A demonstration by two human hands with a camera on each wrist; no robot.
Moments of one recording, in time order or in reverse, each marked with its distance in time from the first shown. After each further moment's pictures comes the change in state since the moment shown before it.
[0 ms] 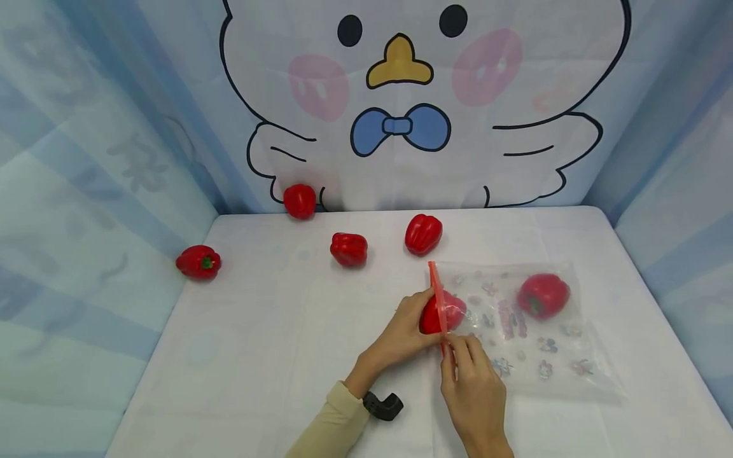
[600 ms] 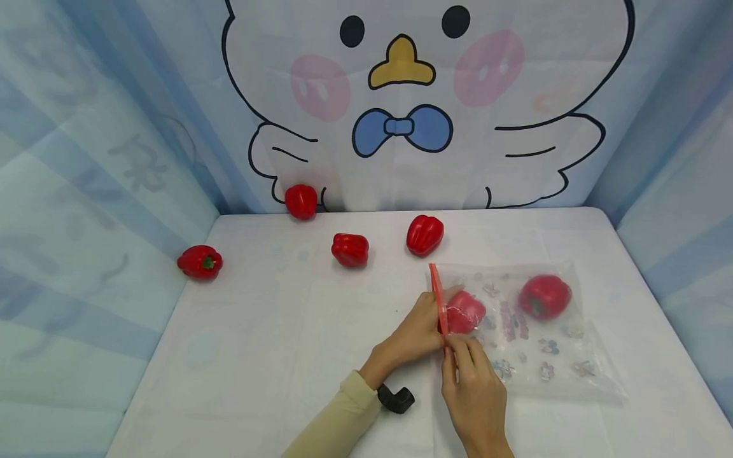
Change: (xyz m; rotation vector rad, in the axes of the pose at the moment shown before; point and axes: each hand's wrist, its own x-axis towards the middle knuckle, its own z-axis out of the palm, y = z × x) left_hand 0.022 0.004 0.012 0.239 0.005 0.184; right_hand 0.000 -0.001 0.001 0.023 0.006 -0.005
